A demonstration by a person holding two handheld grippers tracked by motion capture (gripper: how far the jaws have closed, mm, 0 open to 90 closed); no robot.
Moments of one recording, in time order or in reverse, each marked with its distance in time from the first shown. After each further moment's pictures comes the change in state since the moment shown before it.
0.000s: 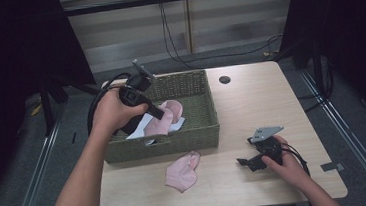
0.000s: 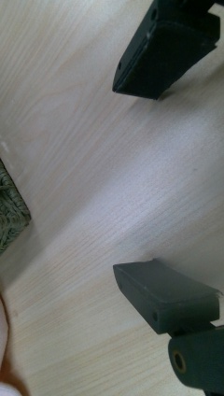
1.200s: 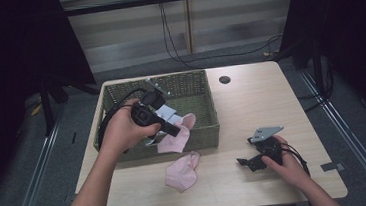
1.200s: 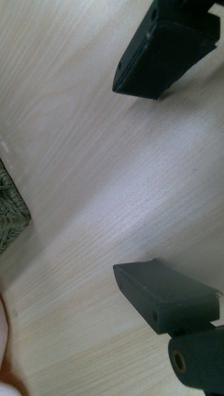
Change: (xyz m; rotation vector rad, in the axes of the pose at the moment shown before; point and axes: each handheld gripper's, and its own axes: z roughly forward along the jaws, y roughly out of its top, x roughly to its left) left arm -0.044 -0.022 0.023 -0.024 -0.113 0.143; right arm 0.000 0.000 0.000 -0.001 0.001 -0.001
